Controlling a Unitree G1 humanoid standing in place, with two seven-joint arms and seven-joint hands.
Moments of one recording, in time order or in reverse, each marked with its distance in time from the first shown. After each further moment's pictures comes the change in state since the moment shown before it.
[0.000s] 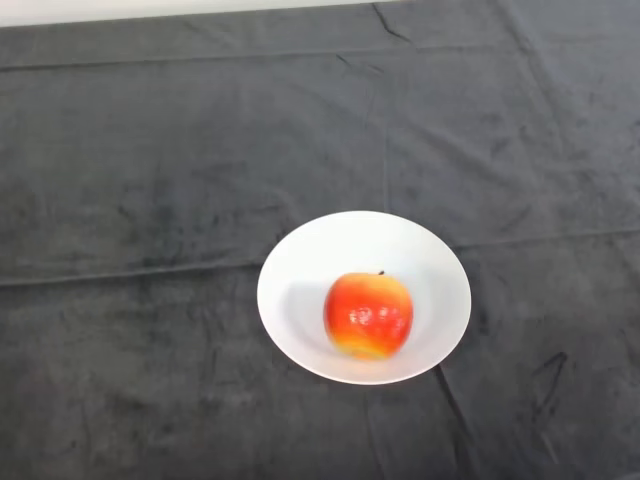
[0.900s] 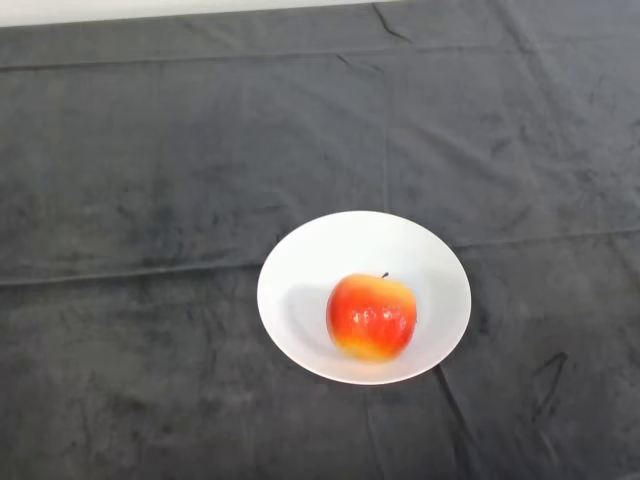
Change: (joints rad) left arm 0.000 0.000 0.000 0.000 0.010 0.000 -0.001; right arm 0.000 0.000 0.000 0.000 0.000 0.000 0.000
